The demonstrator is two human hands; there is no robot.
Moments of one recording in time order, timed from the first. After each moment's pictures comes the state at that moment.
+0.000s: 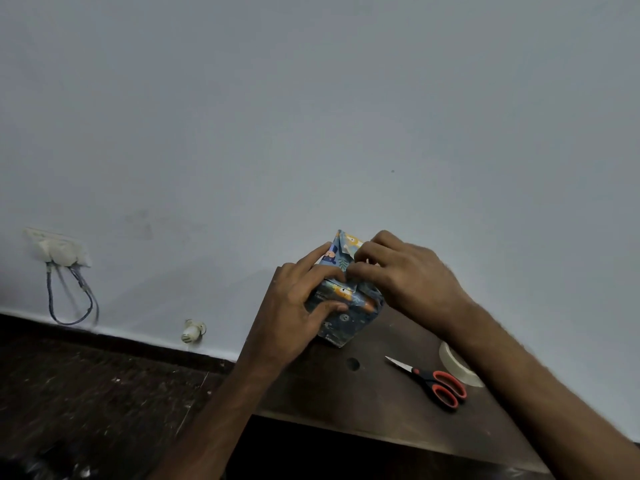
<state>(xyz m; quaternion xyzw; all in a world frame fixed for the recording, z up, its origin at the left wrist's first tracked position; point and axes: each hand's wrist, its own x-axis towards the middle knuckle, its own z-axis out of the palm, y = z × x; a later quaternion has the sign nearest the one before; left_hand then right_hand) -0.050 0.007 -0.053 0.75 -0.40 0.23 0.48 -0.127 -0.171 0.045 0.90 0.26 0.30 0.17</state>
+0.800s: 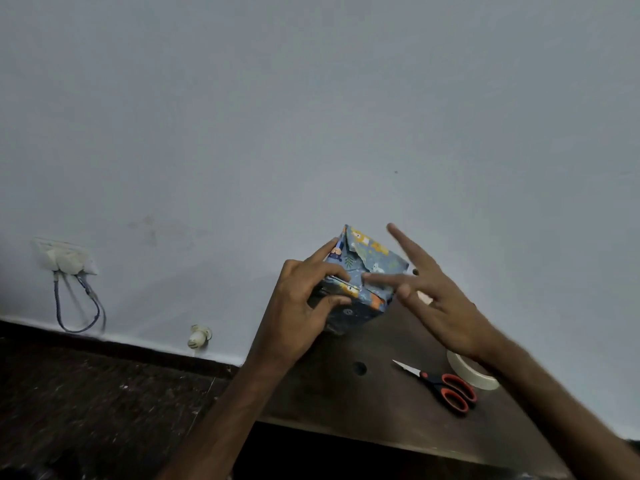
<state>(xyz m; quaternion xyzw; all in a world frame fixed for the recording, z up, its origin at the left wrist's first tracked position) -0.047 0.004 -0.048 0.71 -0.40 0.24 0.52 -0.146 -0.205 0.005 0.93 0.14 0.21 -0.25</state>
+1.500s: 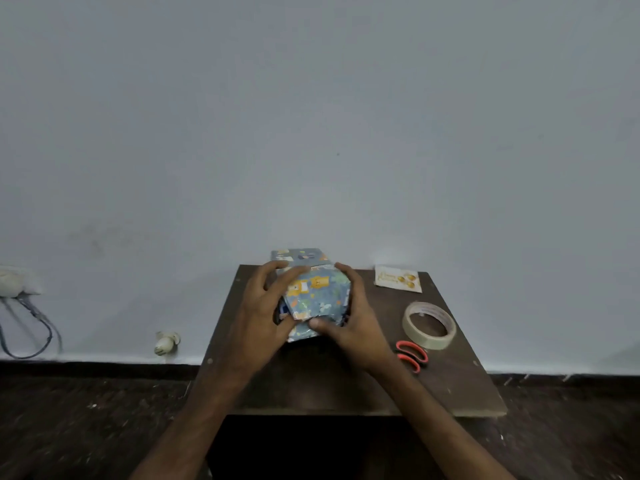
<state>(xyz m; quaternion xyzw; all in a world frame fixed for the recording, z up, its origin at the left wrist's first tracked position) -0.057 -0.006 -0.076 0.75 -0.44 0.17 0.47 -0.144 -0.174 -0.088 0.80 -0.05 0.24 -0.55</state>
